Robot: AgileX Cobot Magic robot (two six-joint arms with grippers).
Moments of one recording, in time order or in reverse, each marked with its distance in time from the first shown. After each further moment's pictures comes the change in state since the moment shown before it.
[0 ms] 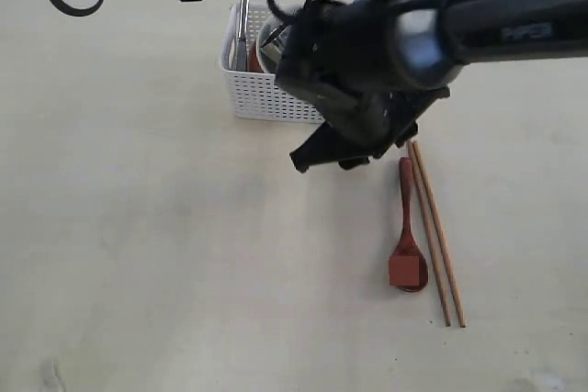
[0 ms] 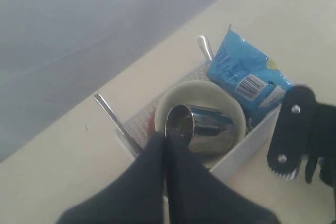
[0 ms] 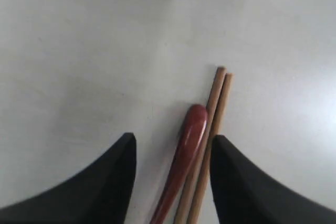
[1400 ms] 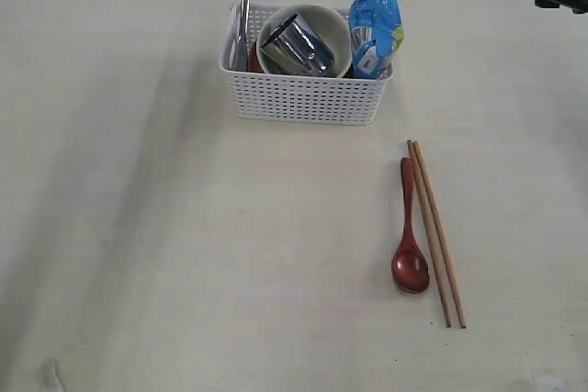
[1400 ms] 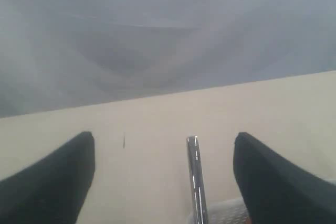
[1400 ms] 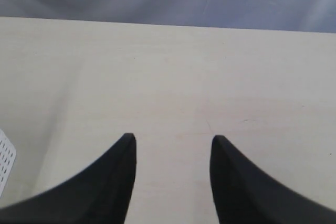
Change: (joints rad) left arm 0.165 0.658 -0.419 -0.265 -0.266 -0.150; right arm -0.805 -0.322 0.240 0.044 -0.905 -0.265
